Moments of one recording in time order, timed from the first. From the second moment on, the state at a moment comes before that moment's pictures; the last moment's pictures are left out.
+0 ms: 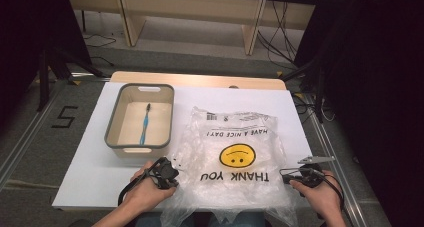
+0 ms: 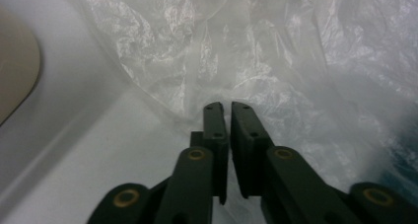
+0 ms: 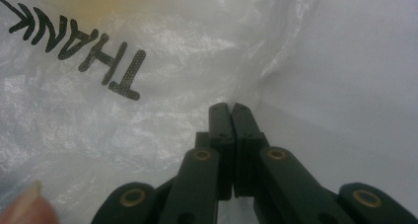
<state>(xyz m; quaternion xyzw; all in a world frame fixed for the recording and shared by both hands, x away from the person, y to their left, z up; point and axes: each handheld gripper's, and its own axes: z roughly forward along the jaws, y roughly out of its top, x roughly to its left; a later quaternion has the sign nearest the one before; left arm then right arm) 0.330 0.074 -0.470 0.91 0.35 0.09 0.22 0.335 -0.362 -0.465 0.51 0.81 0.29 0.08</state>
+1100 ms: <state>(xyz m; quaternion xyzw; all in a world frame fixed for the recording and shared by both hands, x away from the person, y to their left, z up) 0.378 0.053 -0.439 0.88 0.35 0.18 0.27 0.332 -0.376 -0.449 0.56 0.74 0.34 0.15</state>
